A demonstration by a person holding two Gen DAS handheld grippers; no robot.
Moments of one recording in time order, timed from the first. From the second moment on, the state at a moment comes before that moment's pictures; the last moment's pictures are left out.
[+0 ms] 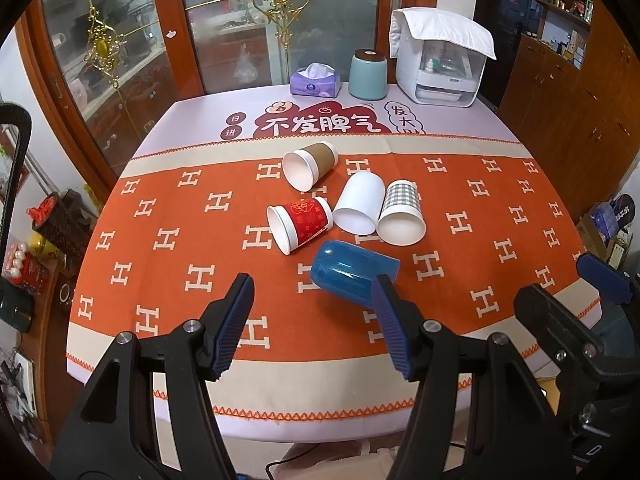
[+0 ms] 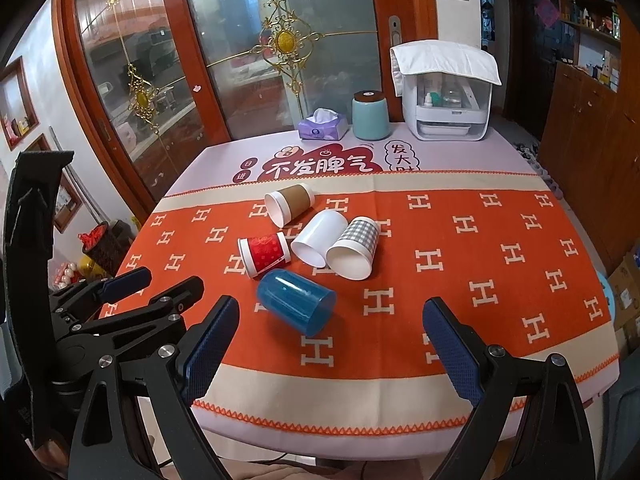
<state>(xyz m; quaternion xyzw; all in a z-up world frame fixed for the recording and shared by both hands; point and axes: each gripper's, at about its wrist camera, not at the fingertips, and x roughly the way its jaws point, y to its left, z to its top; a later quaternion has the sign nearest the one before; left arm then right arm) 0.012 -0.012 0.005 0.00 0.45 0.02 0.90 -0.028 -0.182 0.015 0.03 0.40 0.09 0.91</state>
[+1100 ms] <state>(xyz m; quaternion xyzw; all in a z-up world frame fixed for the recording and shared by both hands) 0.079 0.023 -0.052 -0.05 0.53 0.05 0.84 0.076 -0.148 -0.043 -0.01 0.49 0.15 0.86</state>
